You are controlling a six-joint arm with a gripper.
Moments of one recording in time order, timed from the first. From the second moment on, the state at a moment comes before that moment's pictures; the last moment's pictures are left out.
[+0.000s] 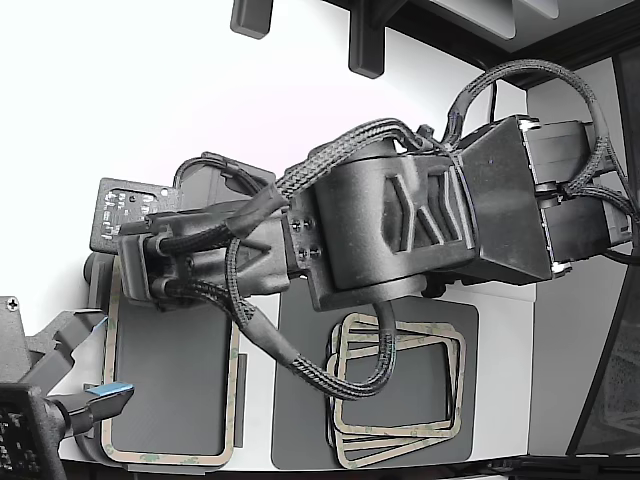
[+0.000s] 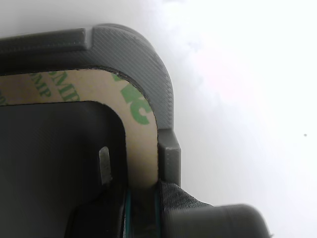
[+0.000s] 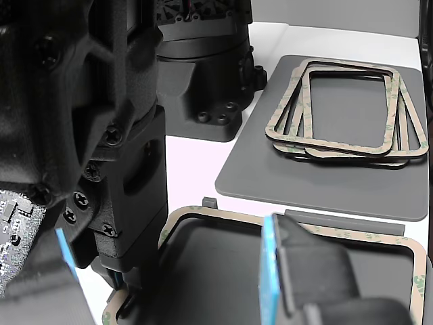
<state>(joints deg) 16.2 65.1 57.0 94.3 9.4 19.1</state>
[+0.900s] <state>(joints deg) 16.8 68.2 56.0 94.3 10.9 20.3</state>
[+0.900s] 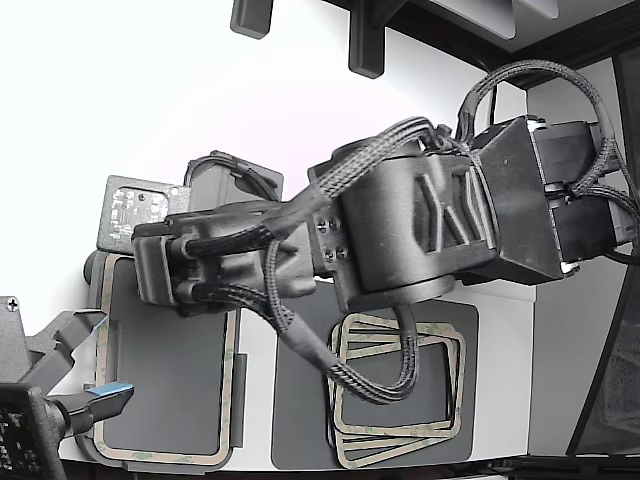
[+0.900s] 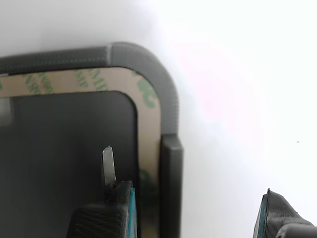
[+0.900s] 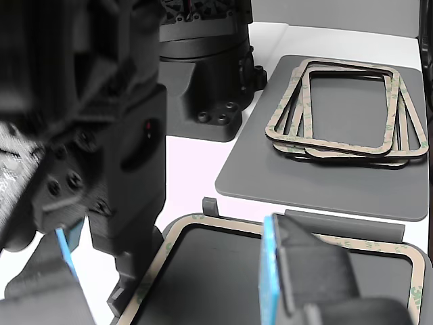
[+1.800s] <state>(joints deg) -3.0 137.6 123.5 57.2 5.7 7.4</state>
